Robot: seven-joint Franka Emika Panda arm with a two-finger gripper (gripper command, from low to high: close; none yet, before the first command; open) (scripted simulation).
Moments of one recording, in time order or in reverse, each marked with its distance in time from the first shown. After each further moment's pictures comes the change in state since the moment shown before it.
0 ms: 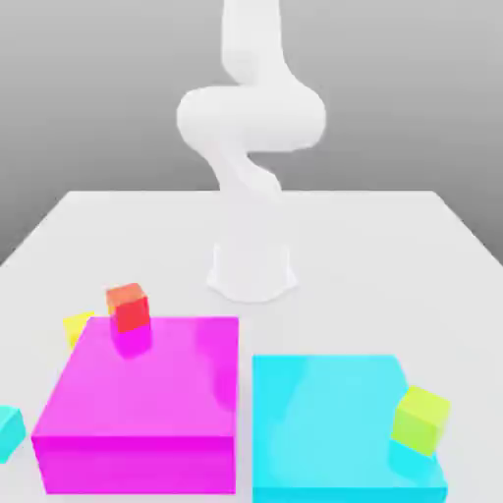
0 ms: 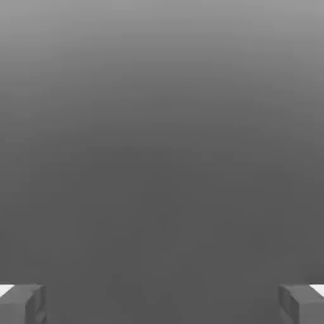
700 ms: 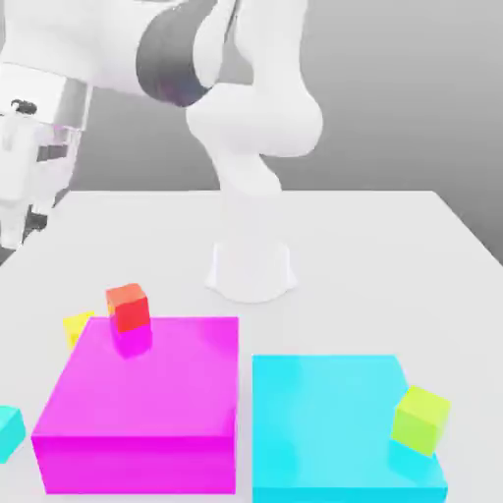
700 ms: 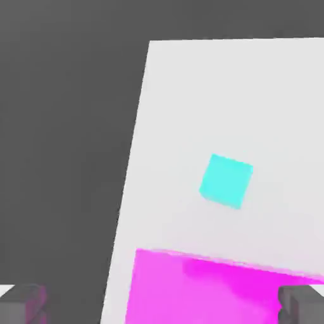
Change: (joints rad) arm -0.579 0.440 0.036 -0.340 -0.055 0.320 0.976
